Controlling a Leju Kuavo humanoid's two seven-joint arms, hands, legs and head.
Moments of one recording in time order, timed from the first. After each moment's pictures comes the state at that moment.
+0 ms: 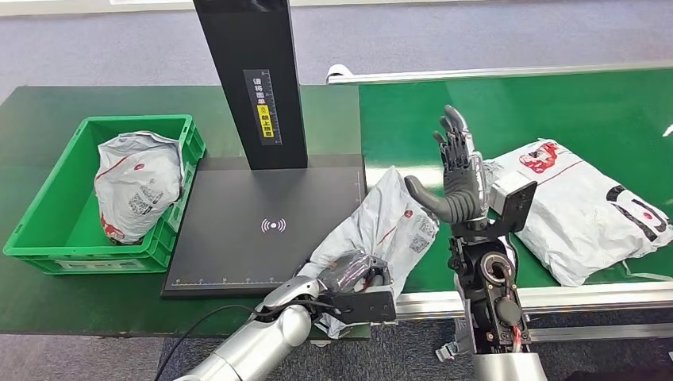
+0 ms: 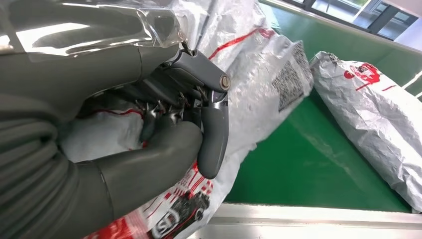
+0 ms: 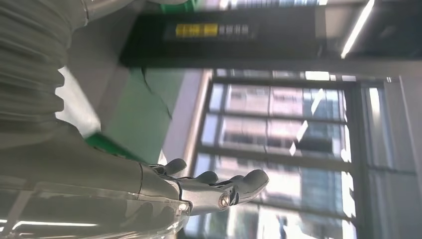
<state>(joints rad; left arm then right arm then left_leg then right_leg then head) -0.52 -0.32 -0.60 -0.72 -0.78 -0.12 -0.34 -0.45 0.10 0.10 -1.24 -0.02 0.19 -0.44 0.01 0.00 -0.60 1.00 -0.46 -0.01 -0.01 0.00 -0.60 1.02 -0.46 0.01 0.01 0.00</state>
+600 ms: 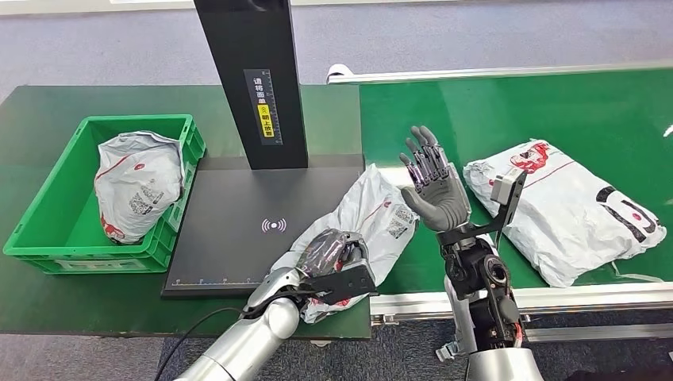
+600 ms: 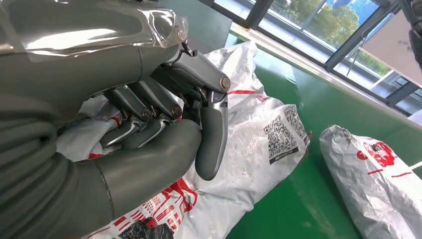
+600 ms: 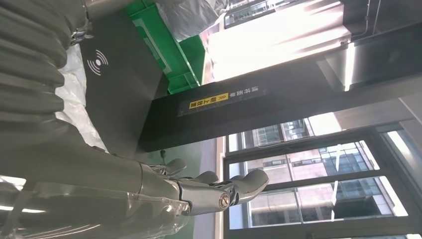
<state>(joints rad) -0.48 -0.31 -0.48 -0.79 -0.76 0.05 -0.36 -0.46 0.11 0.08 -1.12 -0.29 0.41 -0.29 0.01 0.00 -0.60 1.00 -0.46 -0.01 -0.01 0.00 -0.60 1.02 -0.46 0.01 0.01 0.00</state>
